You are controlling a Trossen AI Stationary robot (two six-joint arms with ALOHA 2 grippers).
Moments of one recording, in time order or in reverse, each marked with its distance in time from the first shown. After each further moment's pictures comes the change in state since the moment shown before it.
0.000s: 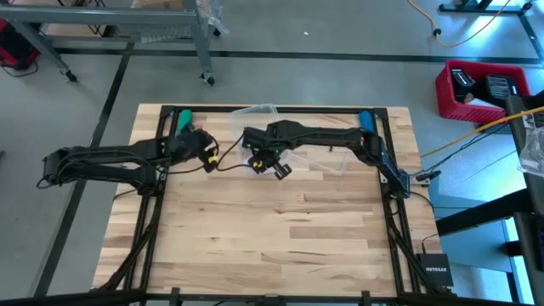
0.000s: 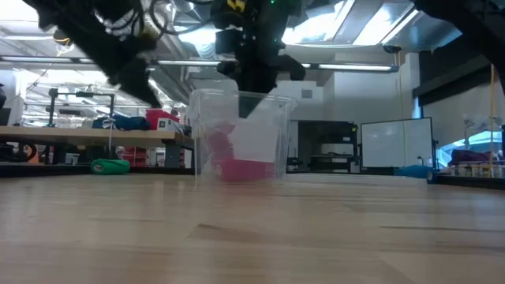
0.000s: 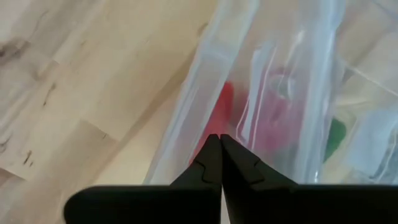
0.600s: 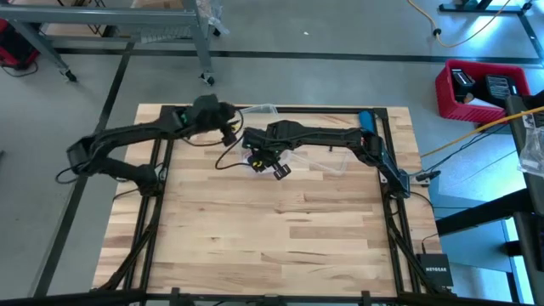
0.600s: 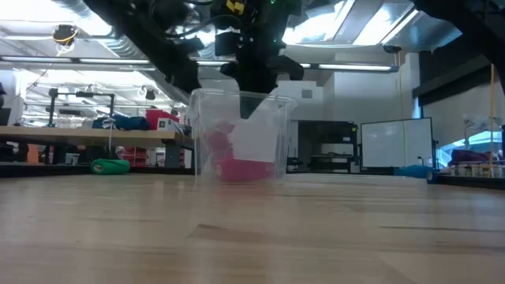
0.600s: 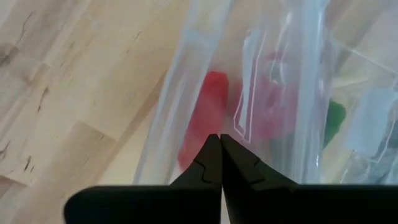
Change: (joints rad) left arm 0.292 0.404 0.323 0.162 0.281 0.333; right arm 0.002 -0.001 0.000 -0.006 0.030 0.075
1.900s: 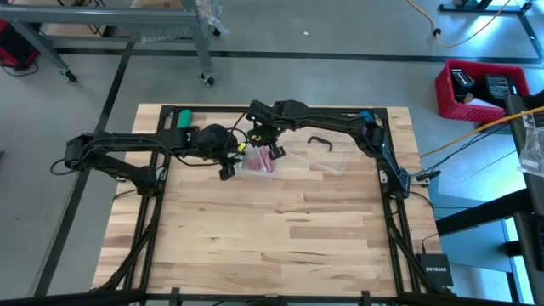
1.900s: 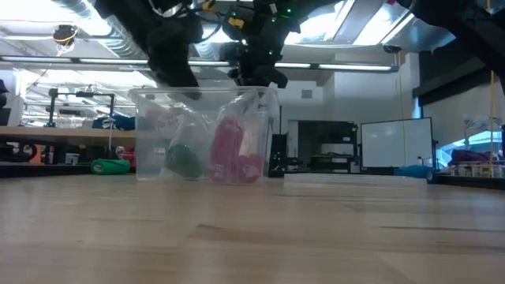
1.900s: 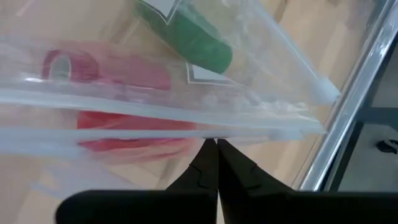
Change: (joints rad) left arm -0.331 -0.034 0.021 -0.273 0.111 -0.322; right arm -0.156 -0.011 0.000 0.143 -0.071 0.010
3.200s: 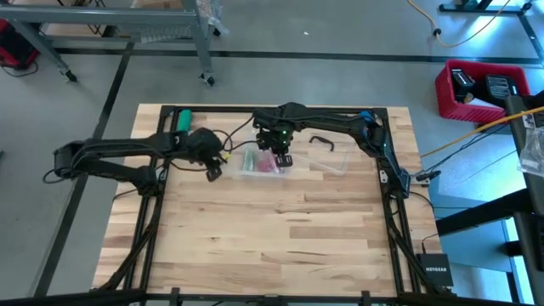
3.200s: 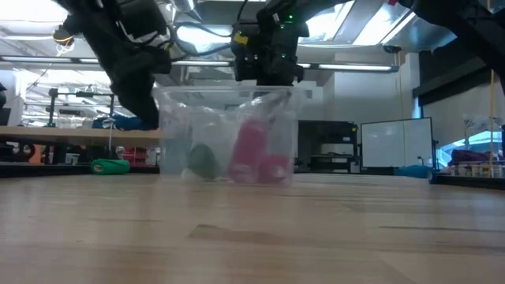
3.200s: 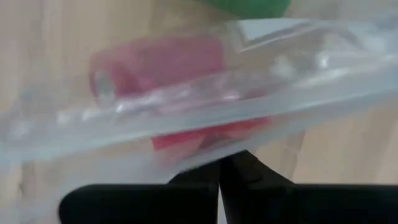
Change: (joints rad) left arm 0.098 -0.152 -0.226 -0.056 0.022 -0.099; right arm -0.001 -0.013 -0.072 -0.210 -0.102 0.324
